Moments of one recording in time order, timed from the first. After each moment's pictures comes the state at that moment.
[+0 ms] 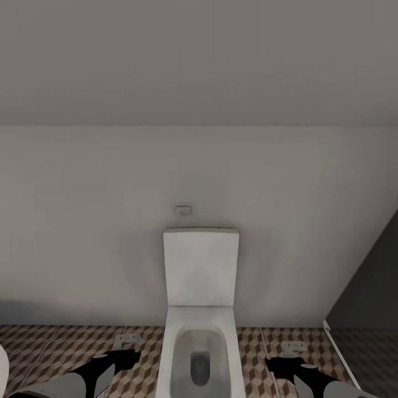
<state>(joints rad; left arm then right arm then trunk) -0.66 0.05 -0.23 -0.01 0.29 0.00 -0.04 -0.64 -0.10 -0.26 0.03 0.26 -0.06 0.07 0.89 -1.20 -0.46</state>
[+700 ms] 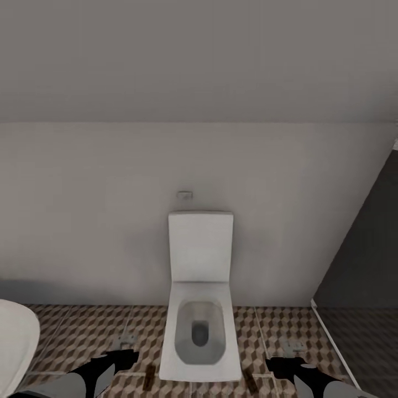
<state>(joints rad) -0.66 0.06 -0.23 0.00 0.29 0.00 -0.01 -0.64 -0.10 -0.26 0.03 0.26 -0.06 0.07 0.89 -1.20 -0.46</state>
